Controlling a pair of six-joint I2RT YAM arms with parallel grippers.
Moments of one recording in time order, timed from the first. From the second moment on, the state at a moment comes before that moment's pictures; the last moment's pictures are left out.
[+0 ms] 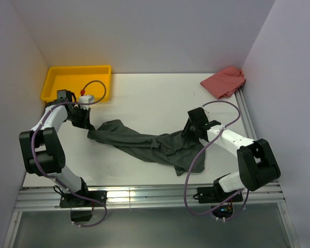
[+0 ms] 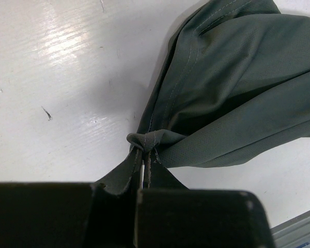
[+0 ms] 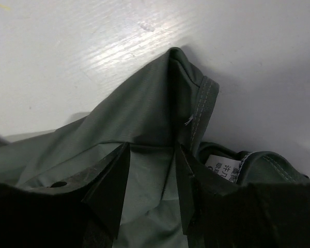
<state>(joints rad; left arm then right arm) 0.16 1.64 1.14 -0.72 0.40 0.42 0.38 1.40 0.74 -0.36 0.08 0.81</state>
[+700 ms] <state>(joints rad) 0.16 1.64 1.14 -0.72 0.40 0.42 0.35 1.46 0.71 -0.24 0.07 0.85</state>
